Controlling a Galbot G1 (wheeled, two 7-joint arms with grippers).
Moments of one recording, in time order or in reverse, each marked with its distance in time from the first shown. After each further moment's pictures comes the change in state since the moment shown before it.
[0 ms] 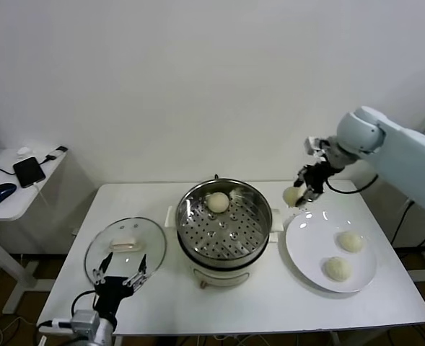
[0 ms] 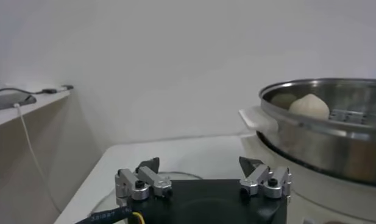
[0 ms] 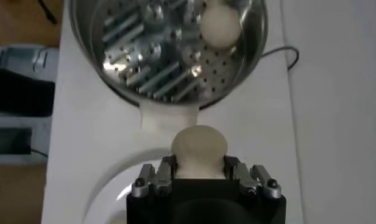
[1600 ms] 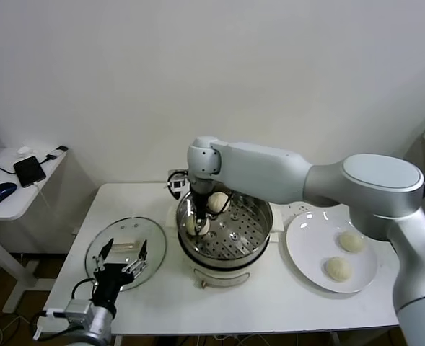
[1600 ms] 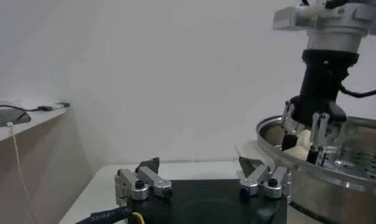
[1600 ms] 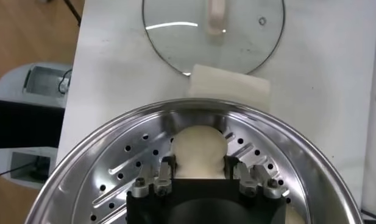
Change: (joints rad) left arm -0.035 0.005 0.002 -0.040 -0.064 0.017 0.005; right arm -0.058 0.652 -0.243 -0.271 0.104 -0.209 0.197
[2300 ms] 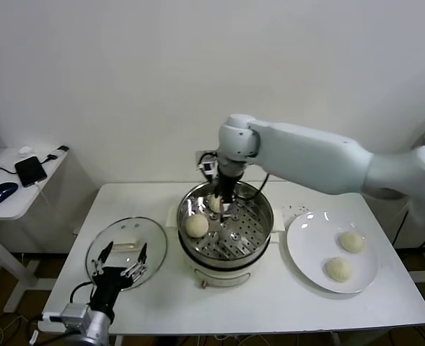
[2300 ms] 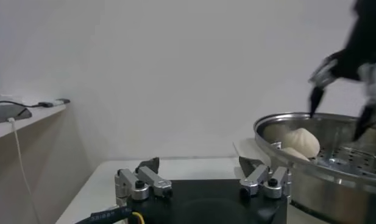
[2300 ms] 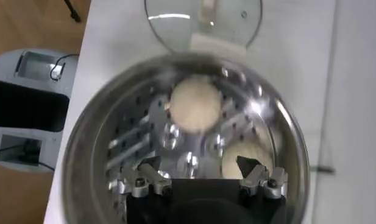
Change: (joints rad) left arm 0.031 0.003 -0.009 -0.020 -0.026 0.016 0.014; right arm 0.100 -0.445 0.136 0.334 -0.138 0.003 -0.152
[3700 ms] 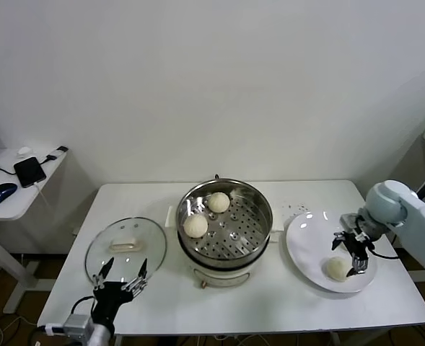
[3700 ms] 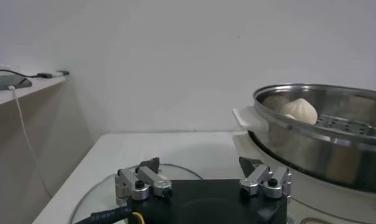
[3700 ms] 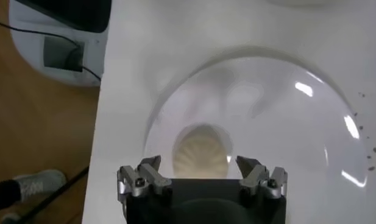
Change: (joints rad) left arm 0.049 -0.016 -0.007 0.026 0.015 0.013 0.009; right arm -0.874 -0.415 0.734 -0.062 -0.570 0.593 -0.132
